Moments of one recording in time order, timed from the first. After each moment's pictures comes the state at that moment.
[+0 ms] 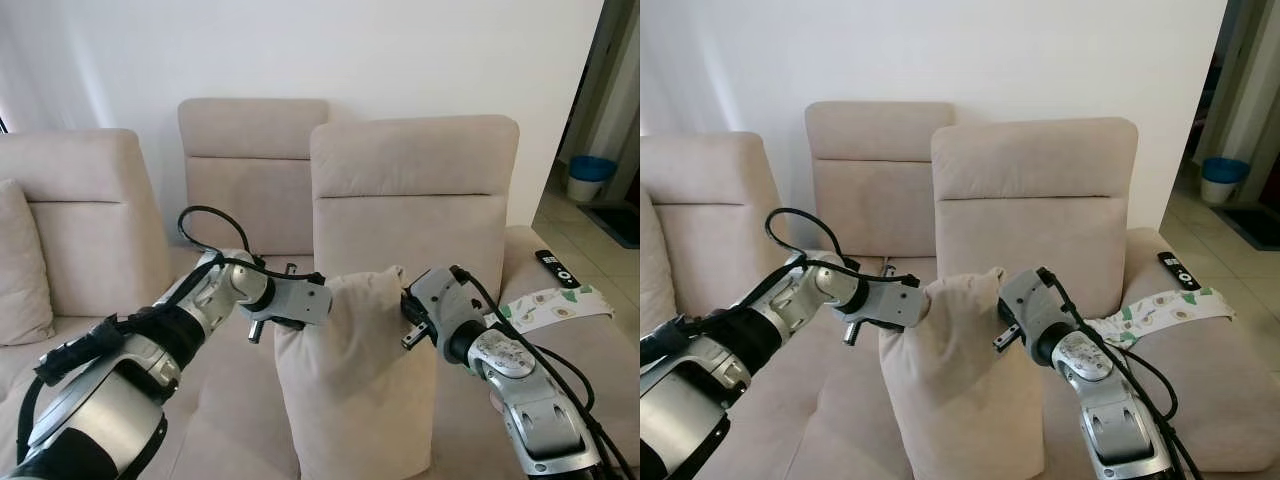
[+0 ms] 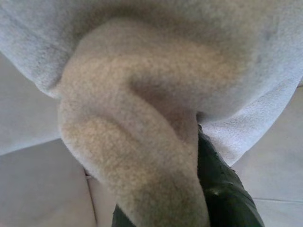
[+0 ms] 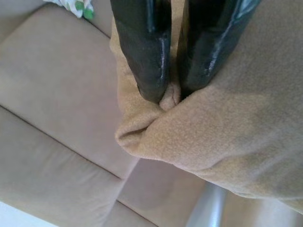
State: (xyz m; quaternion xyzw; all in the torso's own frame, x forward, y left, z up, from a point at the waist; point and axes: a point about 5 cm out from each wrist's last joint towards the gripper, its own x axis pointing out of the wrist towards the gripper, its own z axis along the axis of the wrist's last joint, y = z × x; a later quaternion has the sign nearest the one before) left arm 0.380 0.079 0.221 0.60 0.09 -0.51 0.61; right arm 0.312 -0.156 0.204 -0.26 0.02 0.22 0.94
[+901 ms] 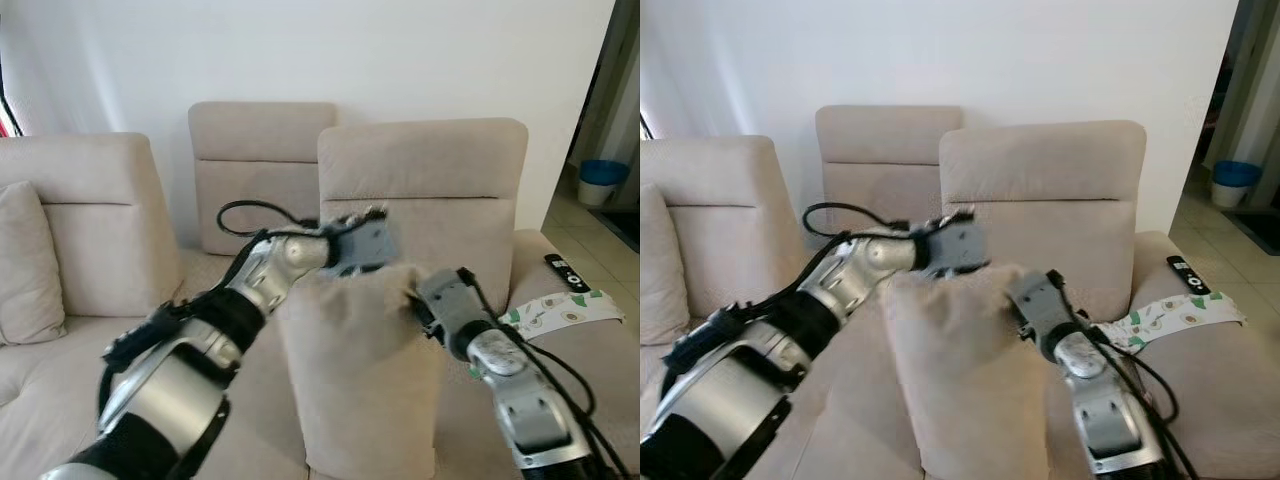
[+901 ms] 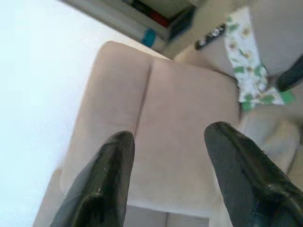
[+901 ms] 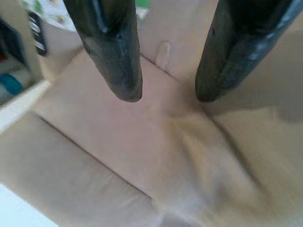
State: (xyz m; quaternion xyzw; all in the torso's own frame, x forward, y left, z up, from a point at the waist) left arm 0.383 0.005 0.294 0.44 -0.17 -0.39 0.79; right arm 0.326 -0.174 0.194 -0.33 0.04 0.07 0.94
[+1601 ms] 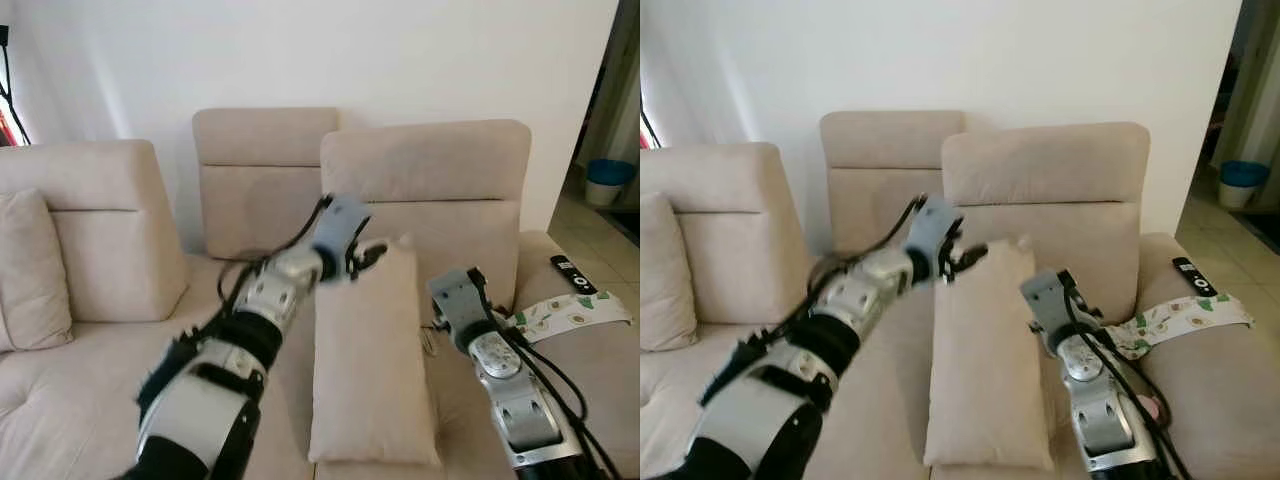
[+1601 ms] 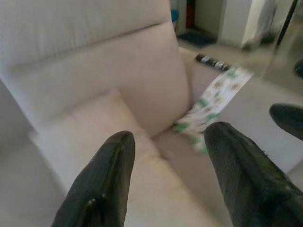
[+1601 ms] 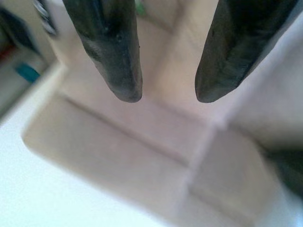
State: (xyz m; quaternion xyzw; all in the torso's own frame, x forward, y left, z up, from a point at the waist) left arm 0.394 0.021 0.212 0.01 0.06 -0.36 0.93; right arm 0.323 -0.154 0.208 -0.27 -0.07 0.05 0.96
